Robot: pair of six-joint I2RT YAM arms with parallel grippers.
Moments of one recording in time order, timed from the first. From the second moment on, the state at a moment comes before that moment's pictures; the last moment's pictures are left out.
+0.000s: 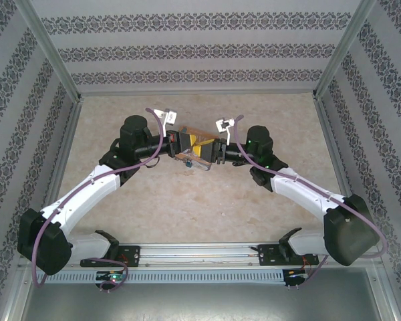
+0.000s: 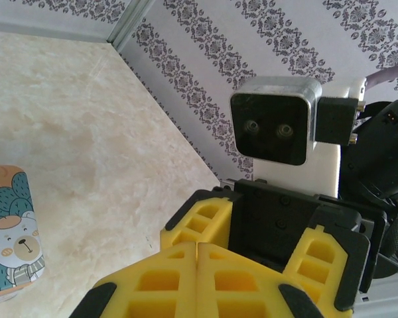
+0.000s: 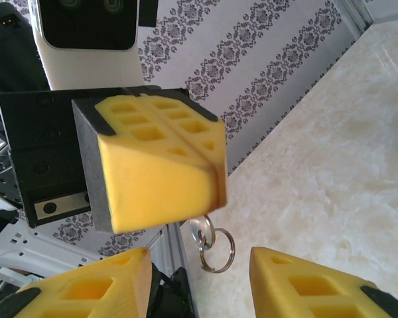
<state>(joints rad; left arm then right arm) -0.47 1.25 0.98 0.04 0.63 -0.59 0.54 1.32 0.79 0.46 -0.83 0.75</state>
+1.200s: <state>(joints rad) -0.38 1.08 0.81 0.09 0.39 -0.63 0.51 1.31 0.84 0.16 -0.72 0.54</state>
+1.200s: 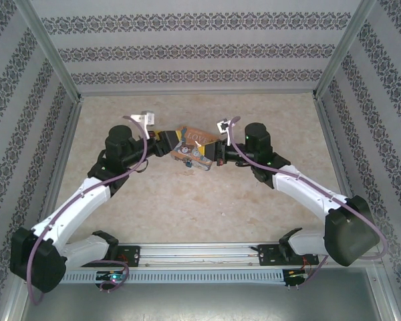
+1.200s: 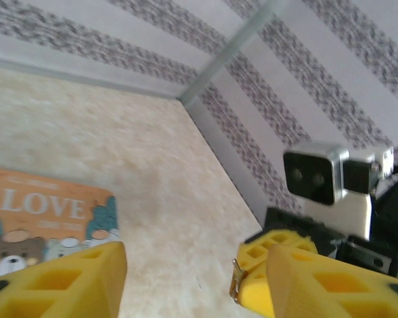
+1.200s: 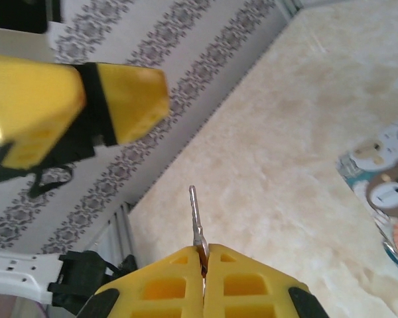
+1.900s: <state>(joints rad) -0.37 1.27 0.65 0.03 0.33 -0.52 0.42 1.71 1.10 -0.09 -0.67 0.40</state>
